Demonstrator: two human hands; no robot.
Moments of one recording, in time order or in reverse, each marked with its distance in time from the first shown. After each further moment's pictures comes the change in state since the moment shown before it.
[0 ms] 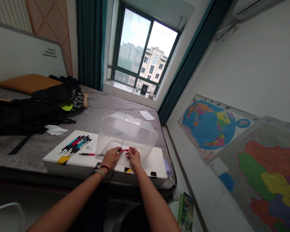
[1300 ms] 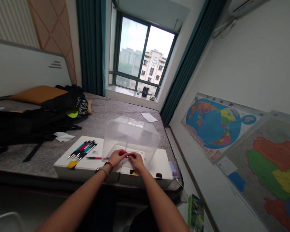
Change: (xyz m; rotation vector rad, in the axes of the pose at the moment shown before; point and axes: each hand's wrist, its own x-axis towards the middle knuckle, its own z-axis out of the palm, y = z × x) left_hand 0.023 -0.009 -0.009 -0.684 -0.270 -0.259; right_hand 0.002 0.003 0.003 -0.342 -0.169 -0.100
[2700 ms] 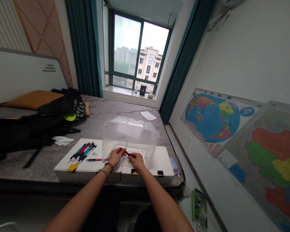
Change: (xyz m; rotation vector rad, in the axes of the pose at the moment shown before) left_hand 0.001 0.008 -0.001 -0.059 0.127 -0.050; right_hand -0.007 -0.009 0.001 -0.152 0.042 0.008
